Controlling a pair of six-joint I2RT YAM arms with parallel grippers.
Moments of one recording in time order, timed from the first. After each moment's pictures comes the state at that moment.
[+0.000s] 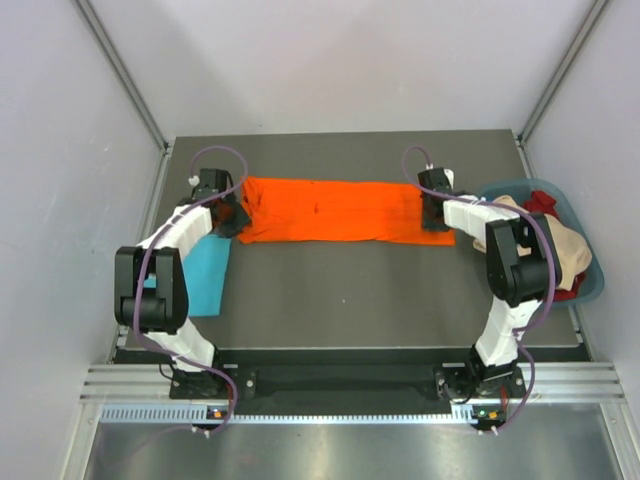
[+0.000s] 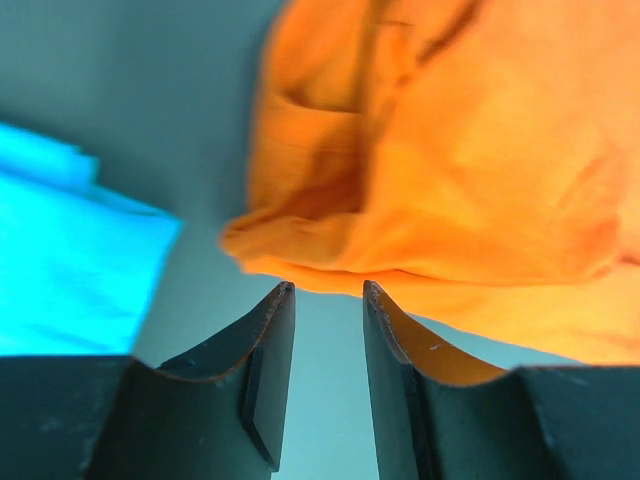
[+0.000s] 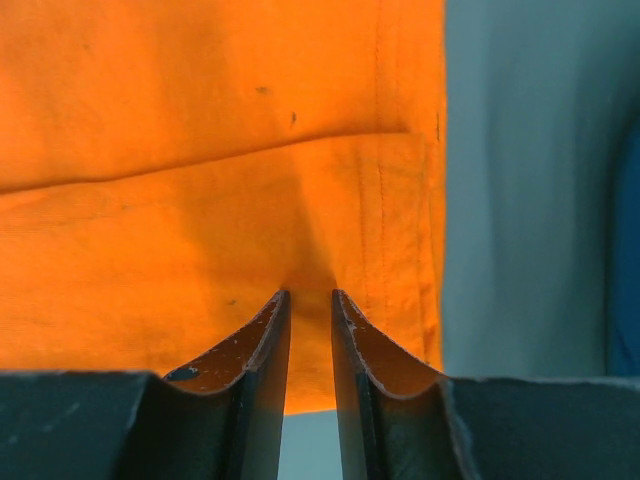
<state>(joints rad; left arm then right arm) -0.04 1.66 1.11 -0.41 0.03 -0.63 0.24 1.85 1.17 -0.35 0.34 0.26</state>
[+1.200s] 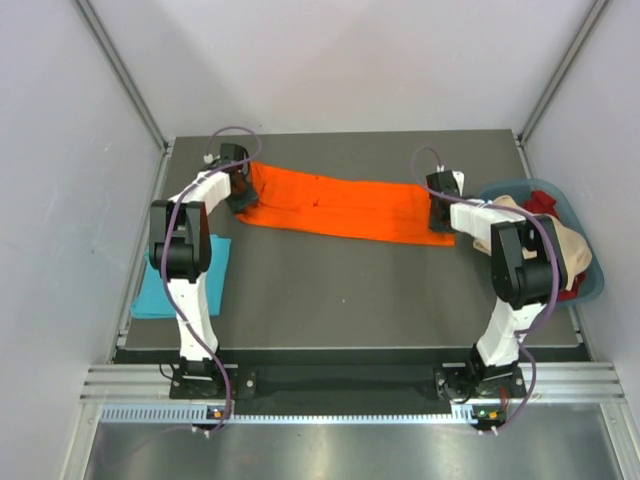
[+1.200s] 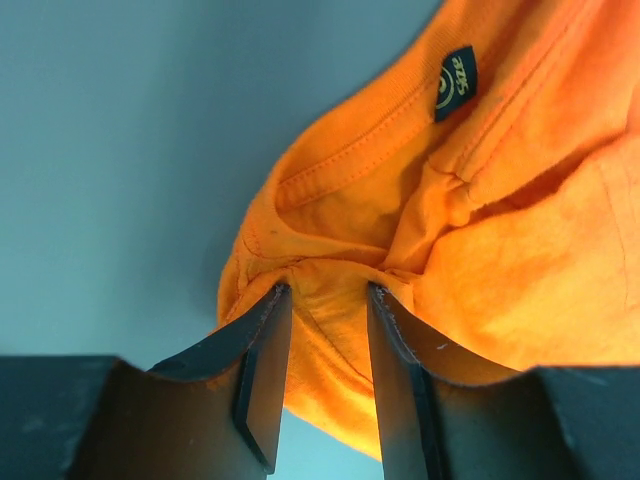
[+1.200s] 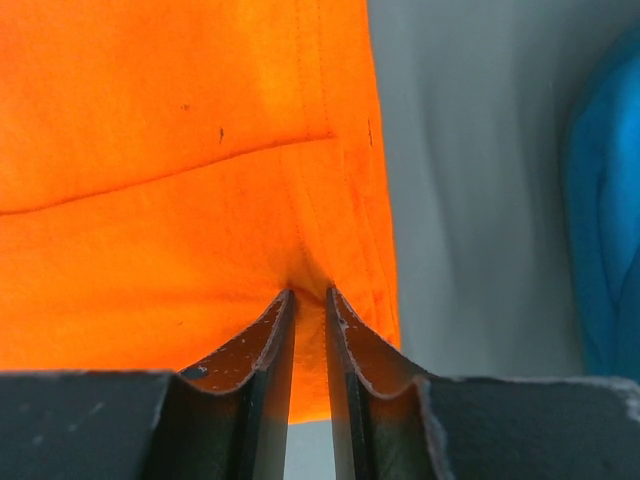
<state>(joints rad) -0.07 2.12 1.58 -0.52 -0.12 -0.62 0.20 1.83 1.12 -0.31 0.37 0.28</state>
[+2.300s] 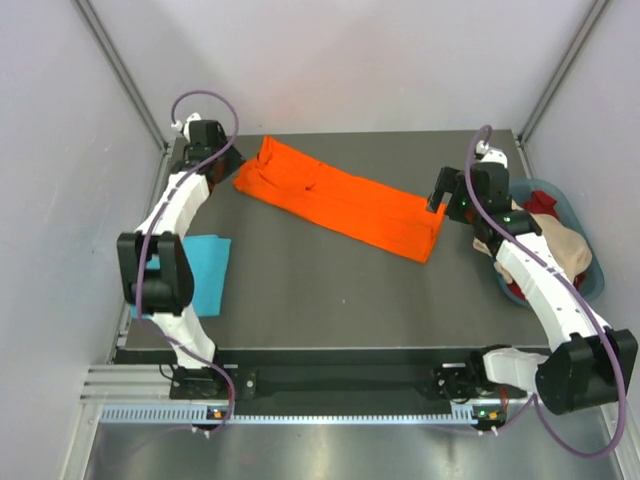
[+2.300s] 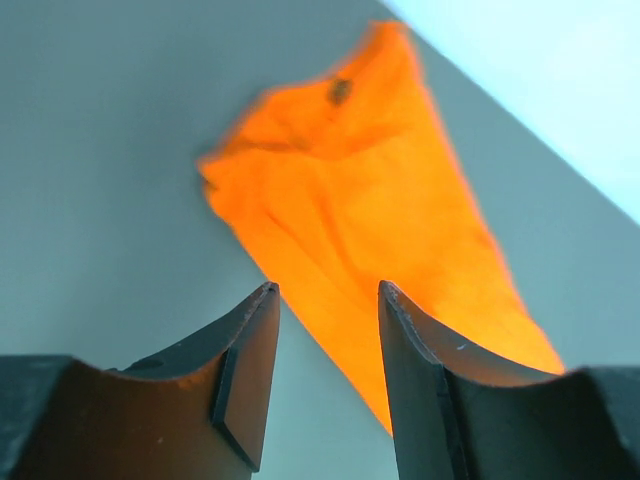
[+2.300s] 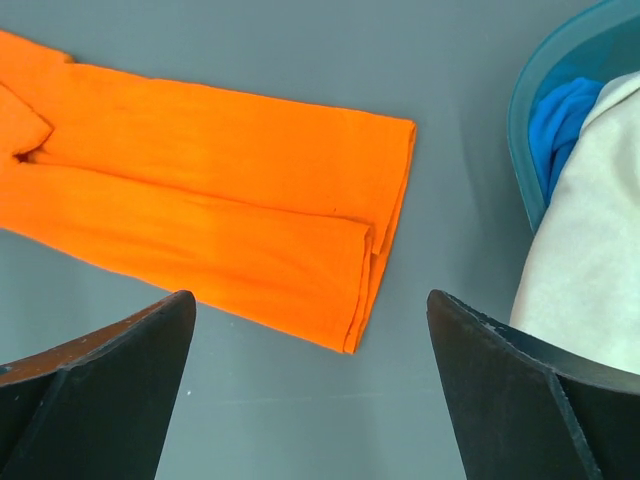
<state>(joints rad) -0.04 1.83 1.54 -0.31 -0.08 -0.66 0.21 1.21 1.05 -0.44 0.14 0.40</state>
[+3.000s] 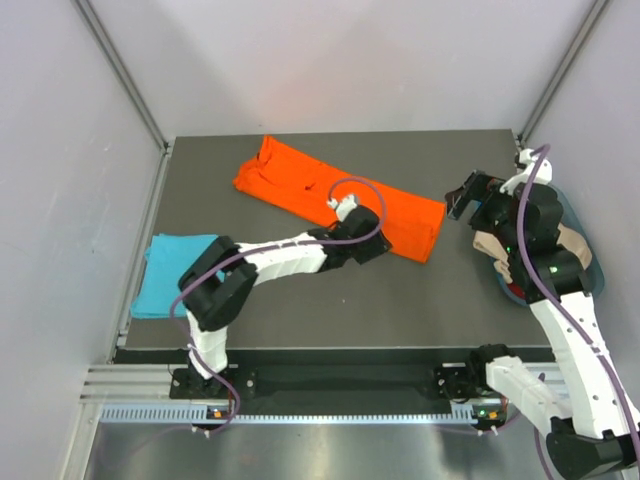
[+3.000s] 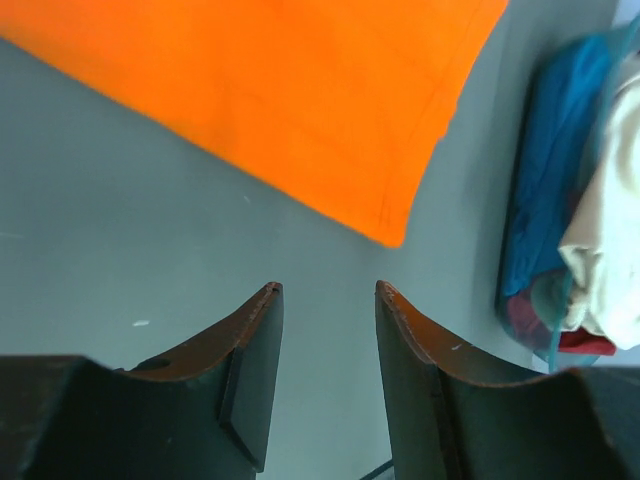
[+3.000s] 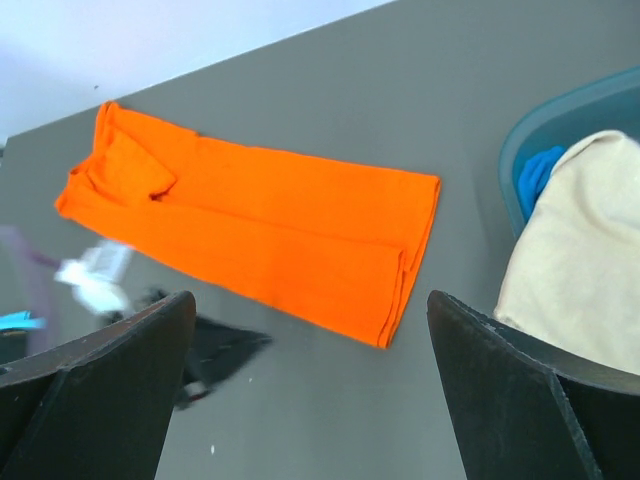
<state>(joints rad) -0.87 1.84 1.25 -0.08 -0.15 -1.14 0.20 0.84 1.07 -0.54 0.12 0.41</state>
